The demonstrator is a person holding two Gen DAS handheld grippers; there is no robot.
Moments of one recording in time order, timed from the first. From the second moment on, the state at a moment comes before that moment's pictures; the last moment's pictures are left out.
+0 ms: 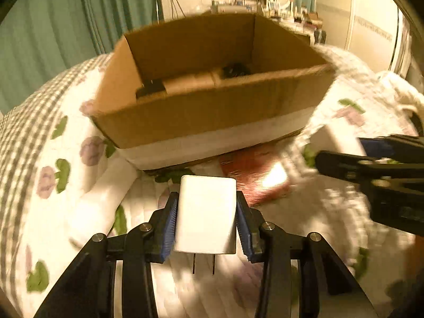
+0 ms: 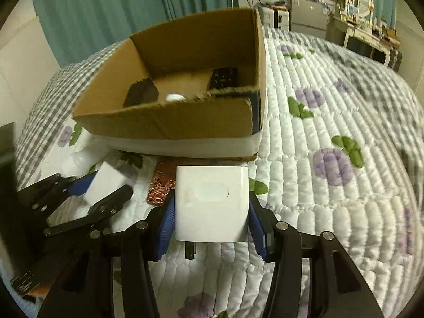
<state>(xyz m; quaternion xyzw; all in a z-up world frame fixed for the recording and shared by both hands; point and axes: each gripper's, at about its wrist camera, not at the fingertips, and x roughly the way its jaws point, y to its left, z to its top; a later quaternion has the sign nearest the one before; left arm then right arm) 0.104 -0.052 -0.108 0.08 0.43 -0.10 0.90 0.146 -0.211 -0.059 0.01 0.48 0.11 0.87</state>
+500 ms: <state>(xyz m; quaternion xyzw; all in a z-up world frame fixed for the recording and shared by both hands) 0.157 -0.046 0.019 0.03 0.34 -0.11 0.93 0.169 -0.192 0.094 -0.05 0.35 0.14 0.92</state>
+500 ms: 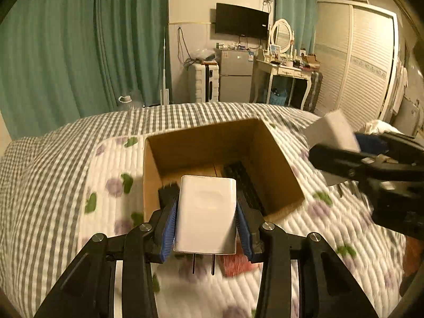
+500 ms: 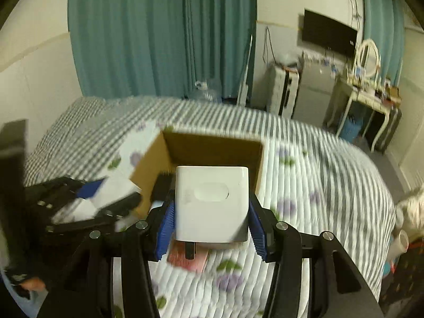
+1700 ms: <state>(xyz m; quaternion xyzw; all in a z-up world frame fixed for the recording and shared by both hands) 0.209 0.016 -0.011 0.03 0.34 -0.07 0.94 0.294 -0.154 -0.013 -0.05 0.42 0.14 0.89</state>
